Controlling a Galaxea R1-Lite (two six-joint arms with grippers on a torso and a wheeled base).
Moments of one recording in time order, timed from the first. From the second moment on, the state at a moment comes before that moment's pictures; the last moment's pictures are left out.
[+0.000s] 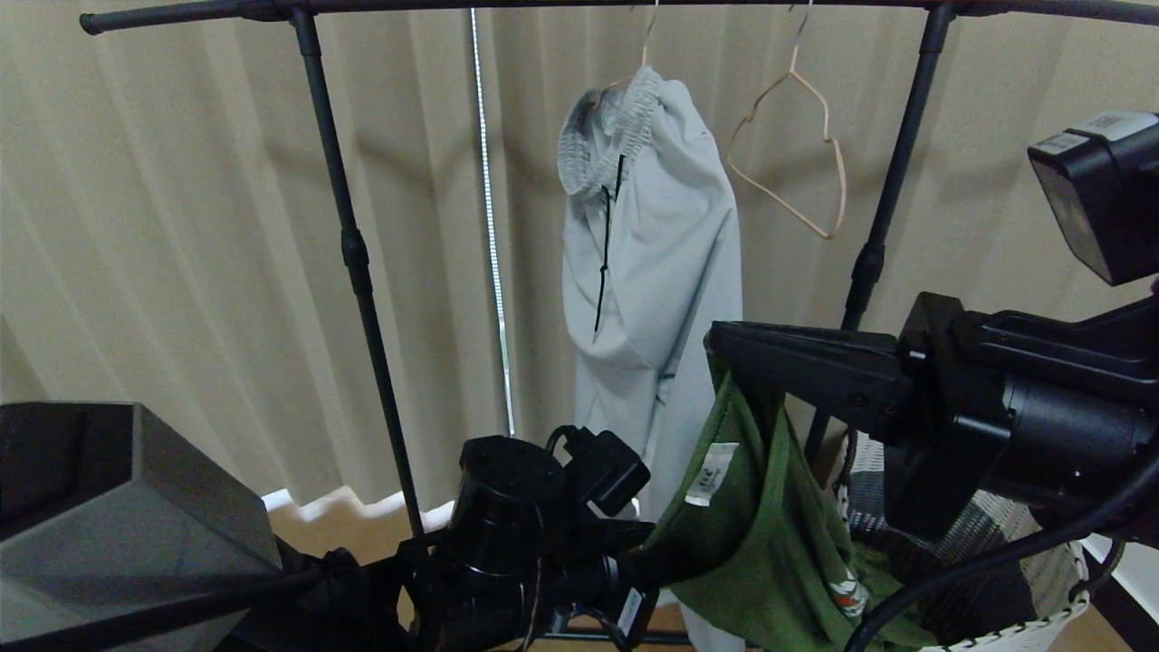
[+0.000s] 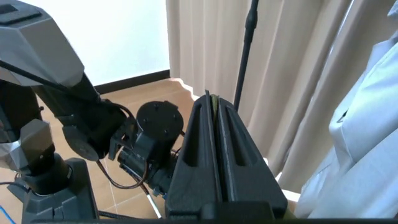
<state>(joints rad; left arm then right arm) -0.85 2.00 -0.66 -0.95 -0.18 -0.01 0.81 1.37 -0.76 -0.60 0.20 0.11</state>
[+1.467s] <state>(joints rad) -0.56 1.43 -1.22 -0.13 -0.04 0.09 0.50 1.39 -0.80 -0.74 0.20 0.04</state>
